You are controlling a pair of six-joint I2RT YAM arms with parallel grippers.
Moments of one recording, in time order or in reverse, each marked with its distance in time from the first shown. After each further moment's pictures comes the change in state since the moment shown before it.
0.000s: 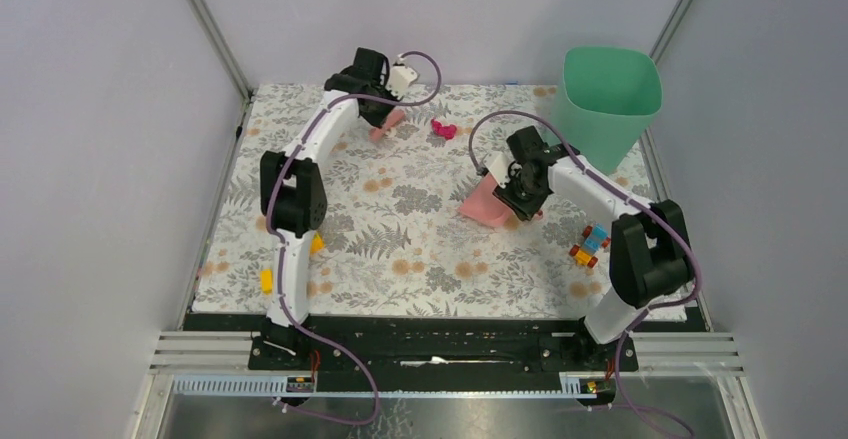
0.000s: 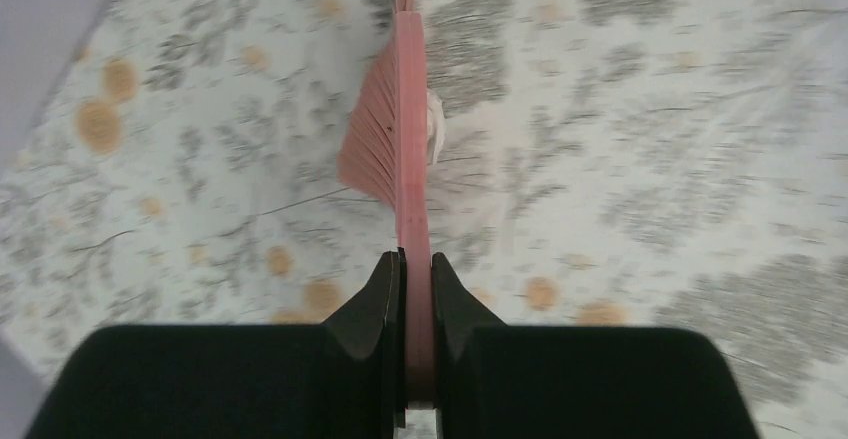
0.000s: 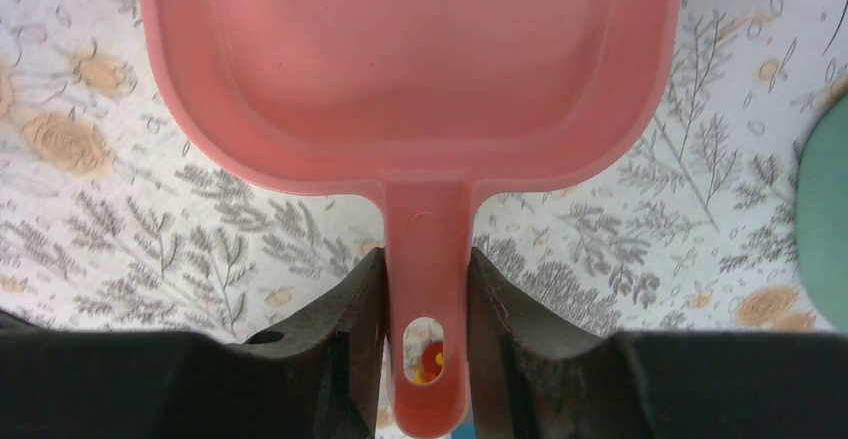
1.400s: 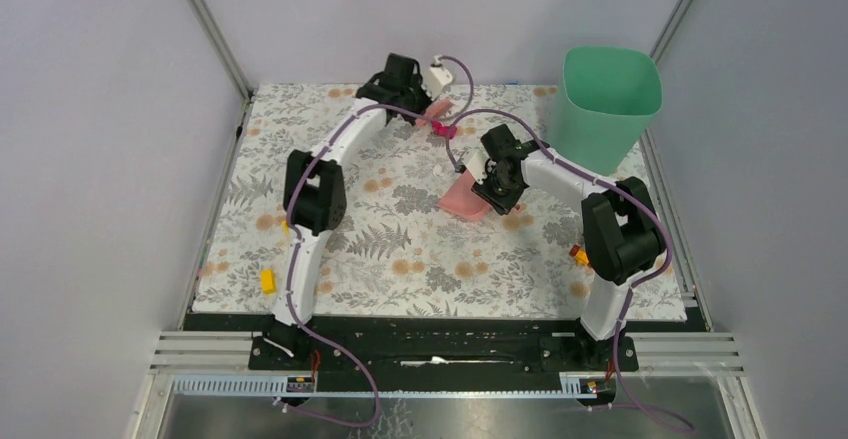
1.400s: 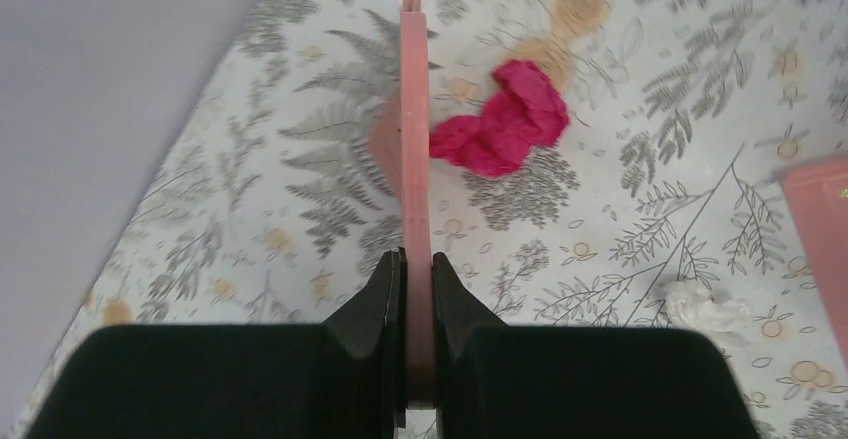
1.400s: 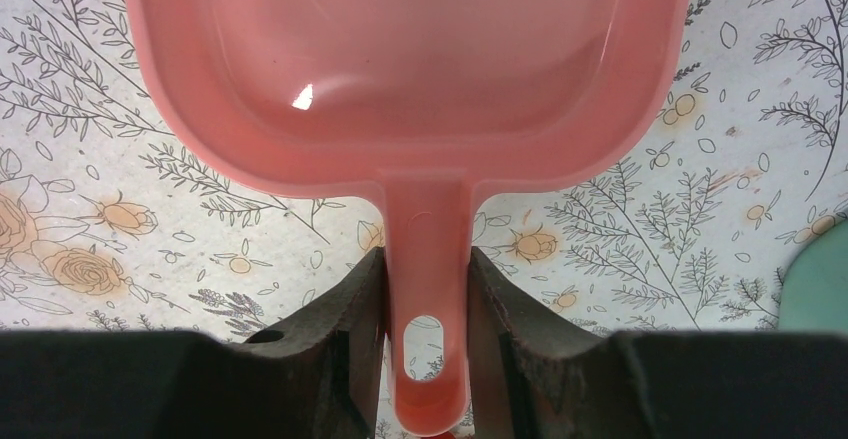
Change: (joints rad) left arm -0.116 0.061 0.049 0.237 0.160 -0.019; right arm 0.084 0.212 0.124 0.099 0.013 0.042
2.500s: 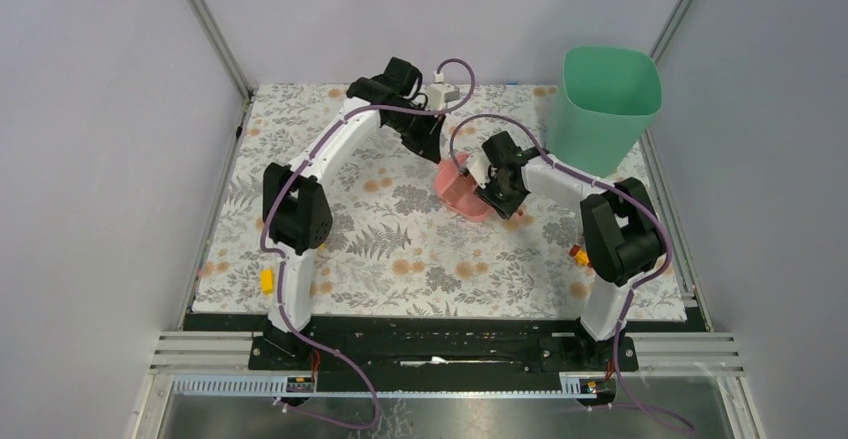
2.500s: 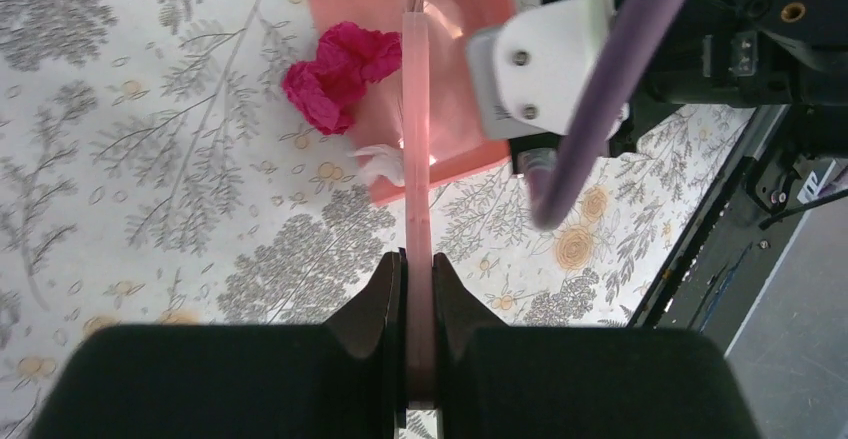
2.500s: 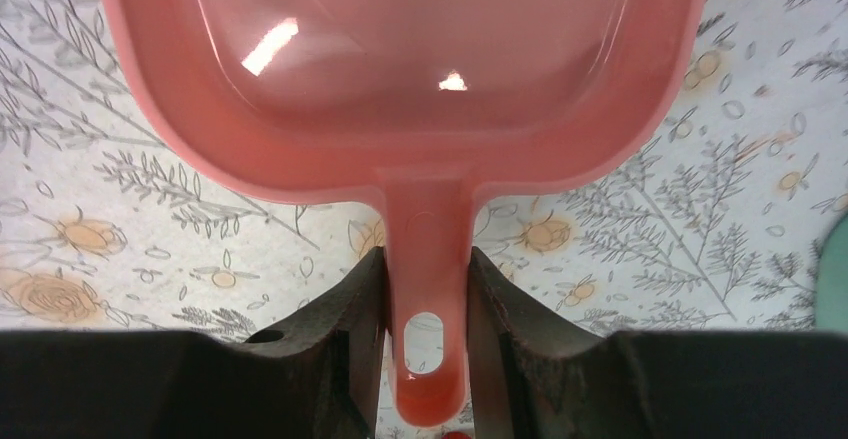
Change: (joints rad) left arm -0.088 -0.215 -0.140 -0.460 0.372 -0.271; right arm 0.000 -0.003 -0.052 0.061 0.051 0.060
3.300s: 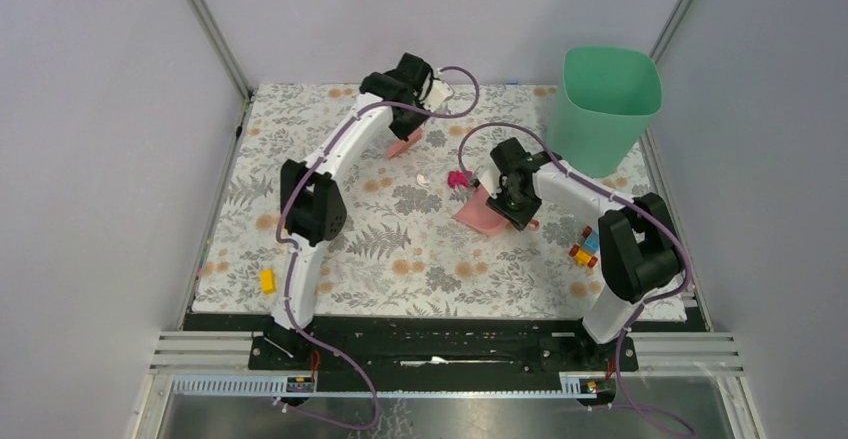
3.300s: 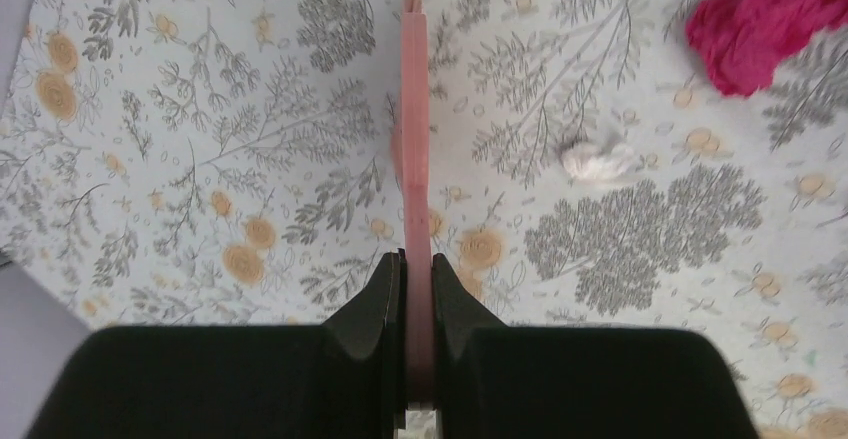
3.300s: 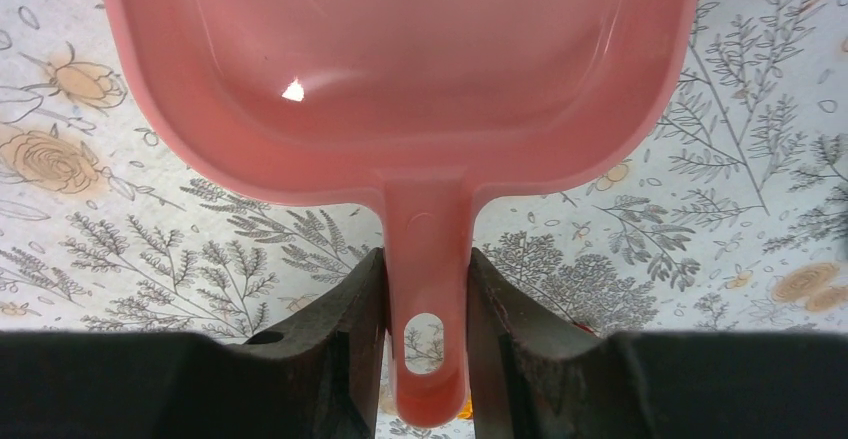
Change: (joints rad) left arm -0.003 0.137 0.229 -0.046 -0.652 0.175; right arm 0.000 -0.138 -0.095 -0.144 0.042 -0.005
